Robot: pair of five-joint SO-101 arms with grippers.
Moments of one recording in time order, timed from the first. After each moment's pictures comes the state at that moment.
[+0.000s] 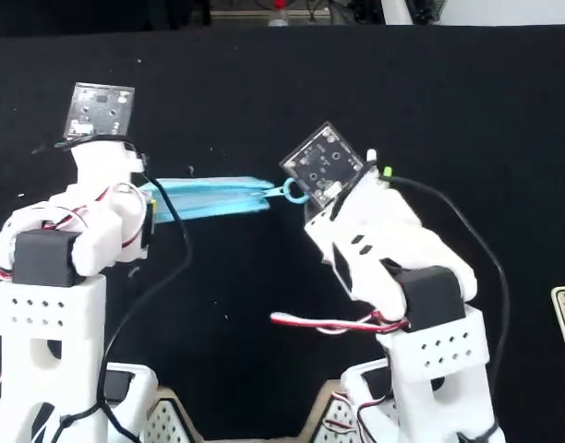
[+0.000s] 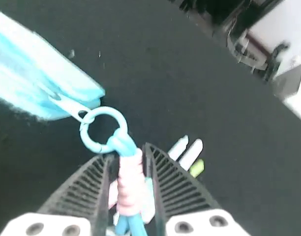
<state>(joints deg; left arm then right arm) -2.5 -44.5 18.9 85.7 -5.0 -12.6 -54.2 33.7 69.5 27.9</state>
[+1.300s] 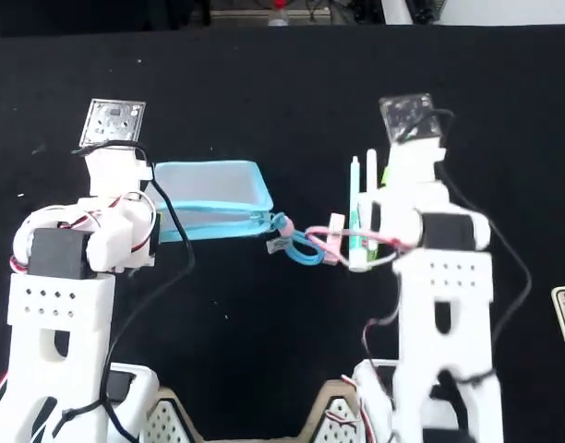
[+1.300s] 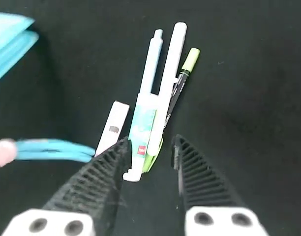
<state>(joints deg) -0.6 -44.5 25.9 84.5 -2.2 3.7 -36.9 35.5 68.7 8.3</state>
